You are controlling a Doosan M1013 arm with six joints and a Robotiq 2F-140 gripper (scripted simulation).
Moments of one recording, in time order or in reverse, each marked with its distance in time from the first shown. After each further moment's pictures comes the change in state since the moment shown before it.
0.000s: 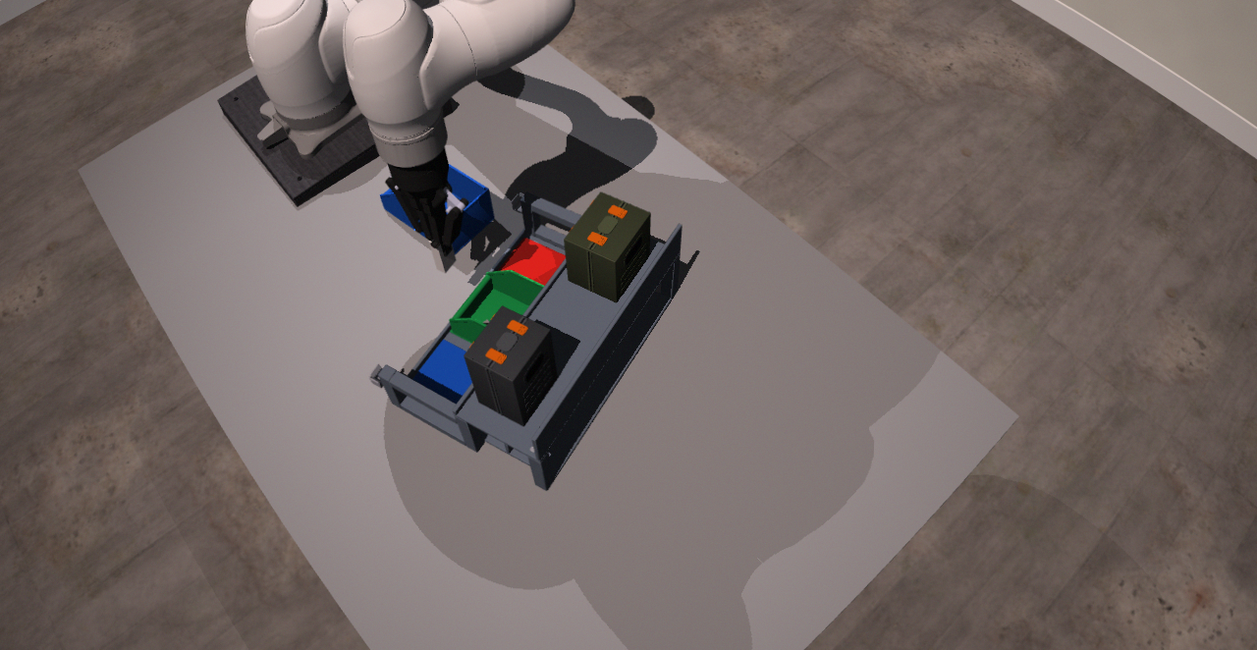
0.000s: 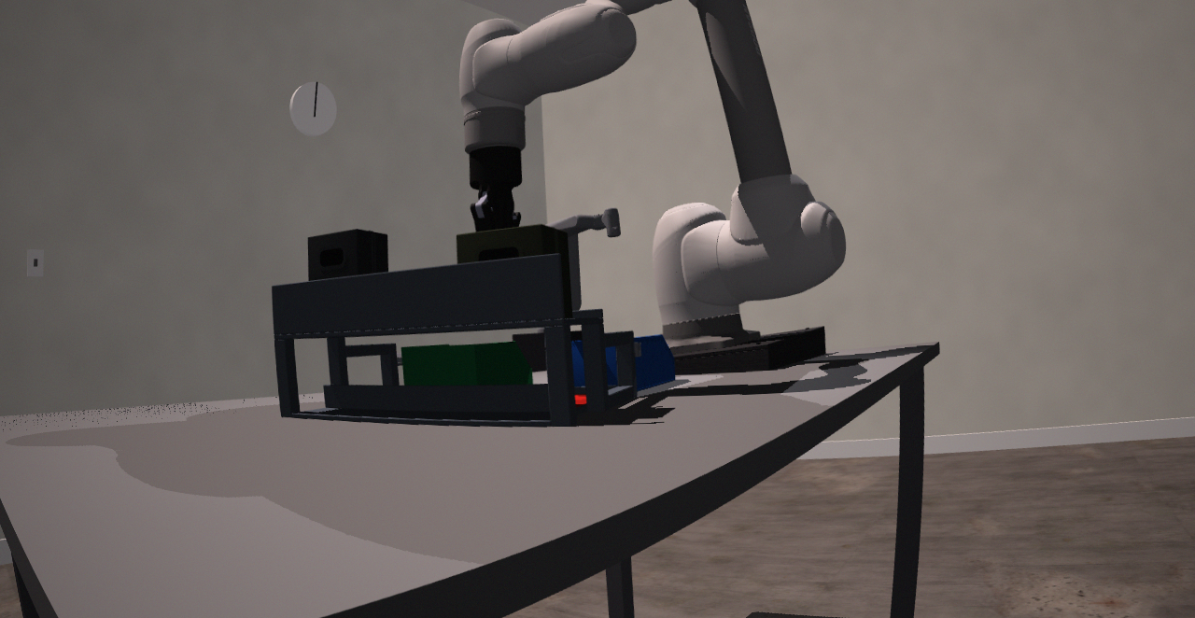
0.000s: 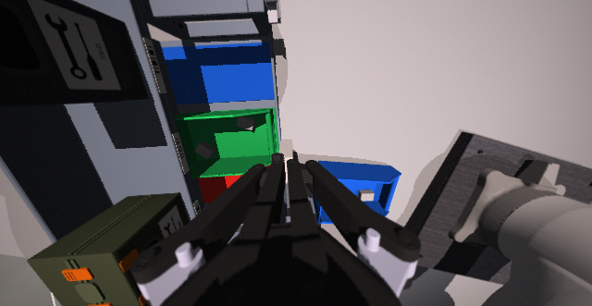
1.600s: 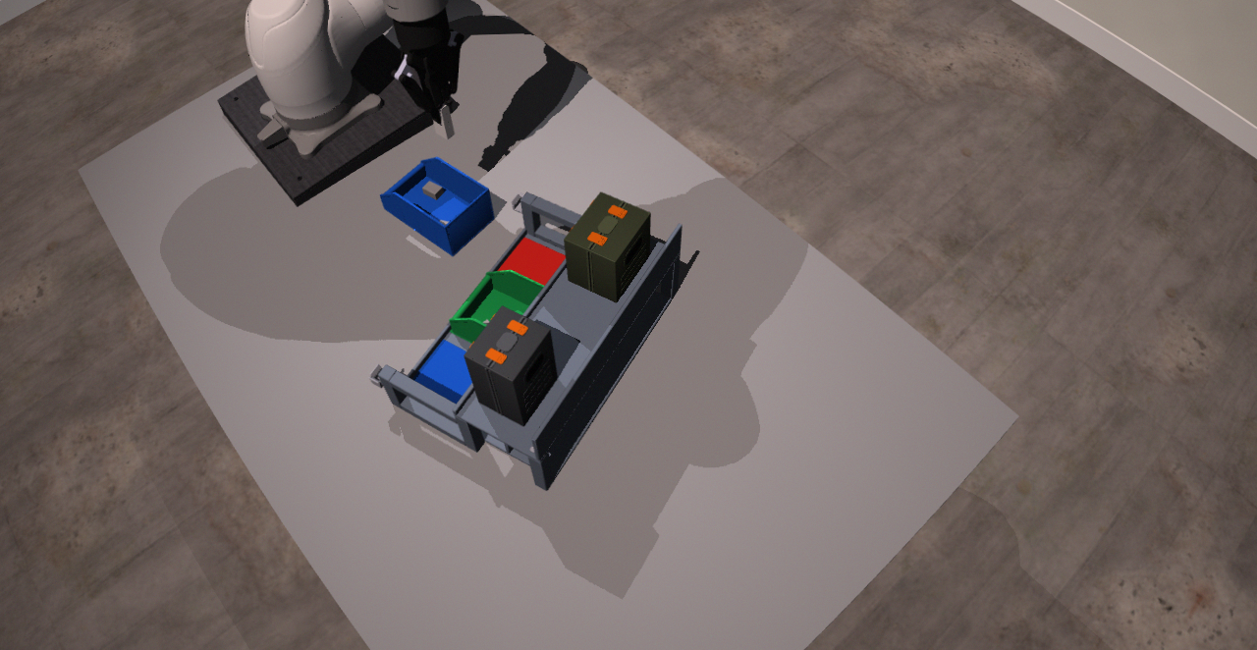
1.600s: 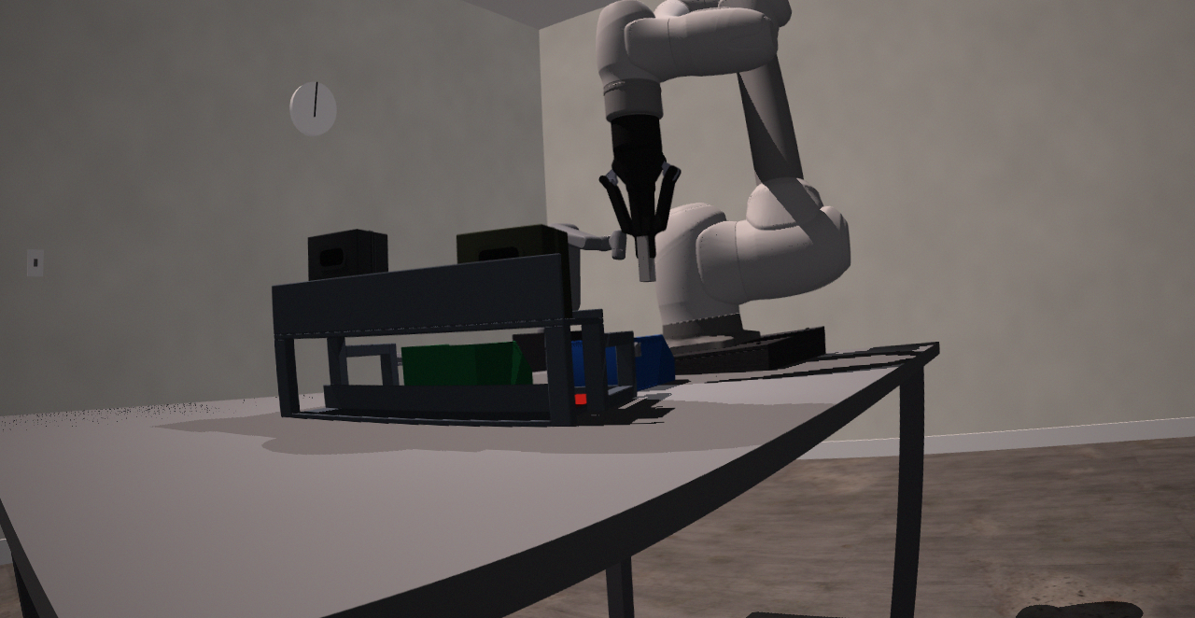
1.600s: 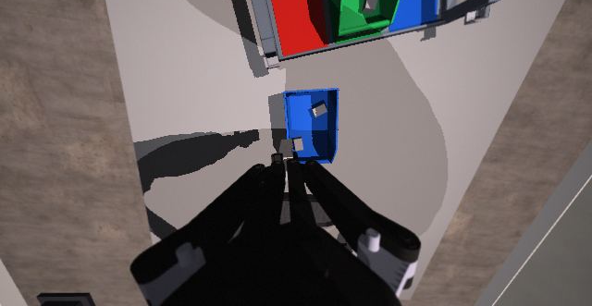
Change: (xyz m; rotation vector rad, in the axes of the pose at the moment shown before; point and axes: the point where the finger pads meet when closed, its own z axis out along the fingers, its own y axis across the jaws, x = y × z) arm -0.179 0.126 -0.053 -0.001 0.001 -1.420
